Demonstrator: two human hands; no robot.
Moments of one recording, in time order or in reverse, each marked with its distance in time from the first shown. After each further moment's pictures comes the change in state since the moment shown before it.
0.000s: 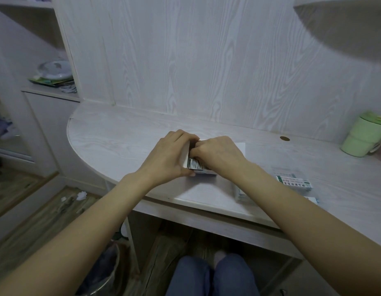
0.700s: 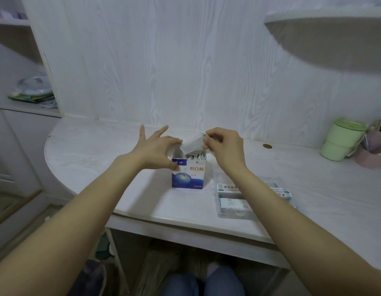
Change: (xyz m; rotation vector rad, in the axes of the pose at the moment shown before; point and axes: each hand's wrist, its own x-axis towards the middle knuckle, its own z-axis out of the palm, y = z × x) left_hand 0.068 0.001 -0.012 0.331 -0.430 -0.207; right_hand -0.016 0.049 0.010 1.166 0.539 0.762
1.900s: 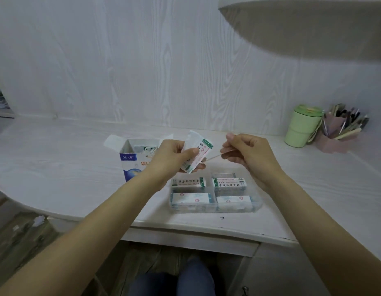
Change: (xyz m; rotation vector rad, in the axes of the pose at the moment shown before) left_hand 0.001 0.154 0.022 -1.372 0.038 -0.080; right_hand -0.029 0.051 -0.140 0.396 -0.049 0.291
